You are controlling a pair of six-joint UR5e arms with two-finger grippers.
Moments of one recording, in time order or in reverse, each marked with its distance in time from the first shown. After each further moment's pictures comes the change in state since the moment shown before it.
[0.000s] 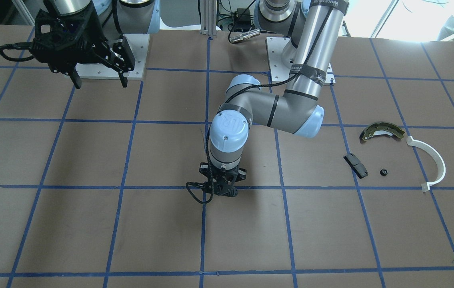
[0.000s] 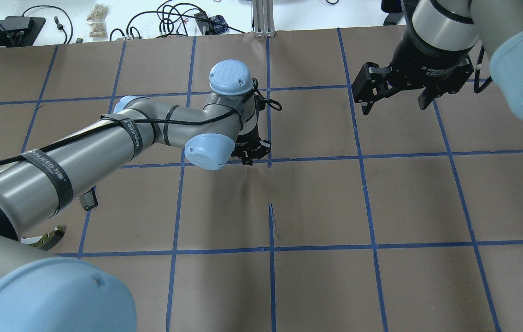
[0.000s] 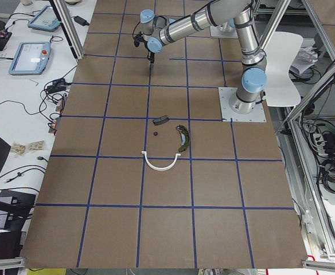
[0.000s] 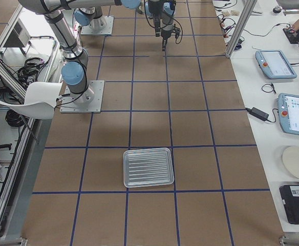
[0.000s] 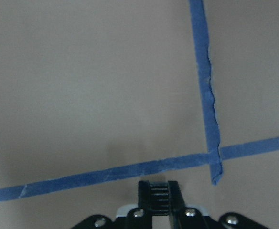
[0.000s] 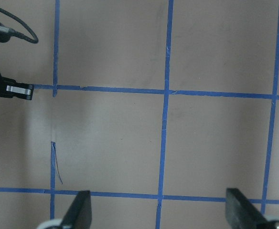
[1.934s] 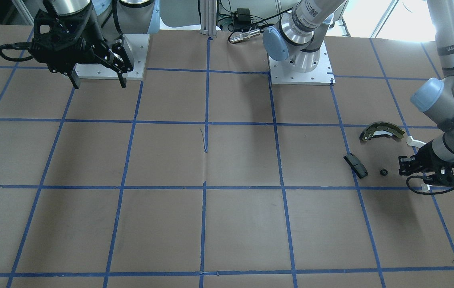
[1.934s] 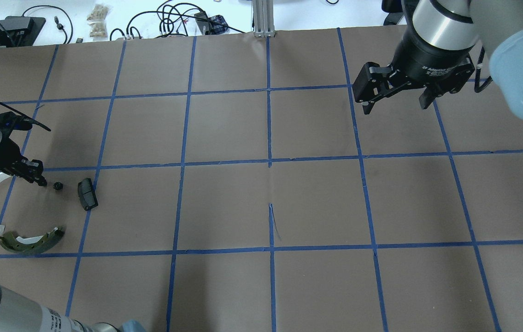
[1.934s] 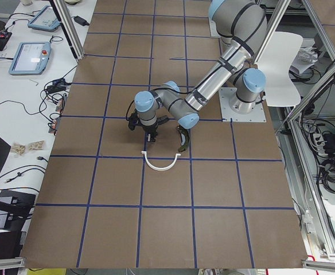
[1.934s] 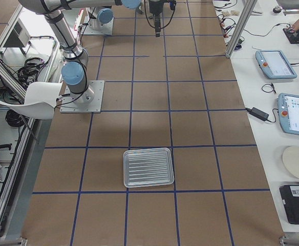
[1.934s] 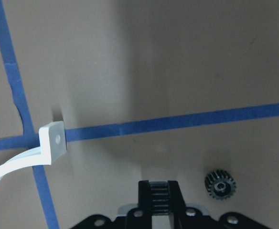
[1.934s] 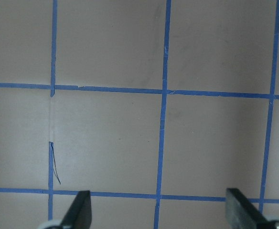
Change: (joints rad) left arm 0.933 0.104 -0.164 0.063 0.094 0.935; right arm 0.000 0.001 -0.001 0.001 -0.006 0.001
